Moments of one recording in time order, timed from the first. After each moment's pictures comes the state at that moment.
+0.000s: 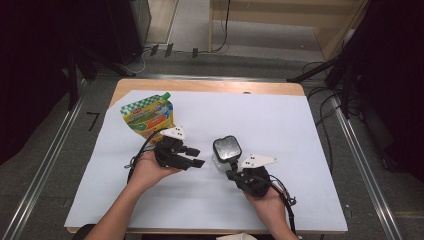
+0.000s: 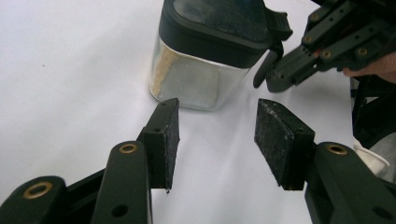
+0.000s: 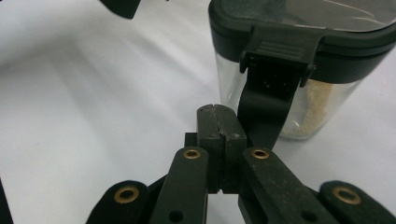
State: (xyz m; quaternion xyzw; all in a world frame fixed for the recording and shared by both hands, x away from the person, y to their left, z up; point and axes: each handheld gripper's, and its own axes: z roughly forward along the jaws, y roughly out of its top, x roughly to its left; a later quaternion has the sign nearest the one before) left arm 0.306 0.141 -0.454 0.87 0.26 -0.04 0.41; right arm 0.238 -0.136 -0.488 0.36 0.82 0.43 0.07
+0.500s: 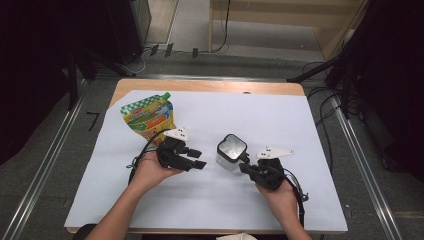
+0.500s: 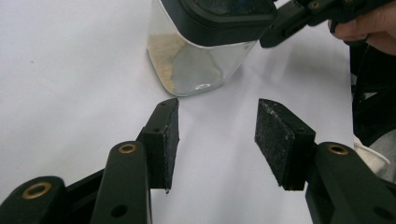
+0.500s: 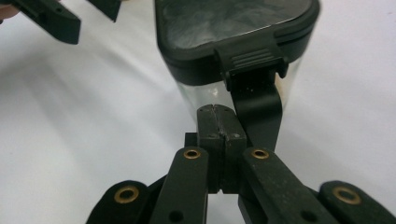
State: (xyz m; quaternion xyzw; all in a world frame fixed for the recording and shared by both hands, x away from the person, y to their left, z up) left arm 0.306 0.136 -0.456 0.88 0.26 -0.05 0.41; right arm 0.255 -0.172 -0.482 0.41 0.80 0.43 0.06
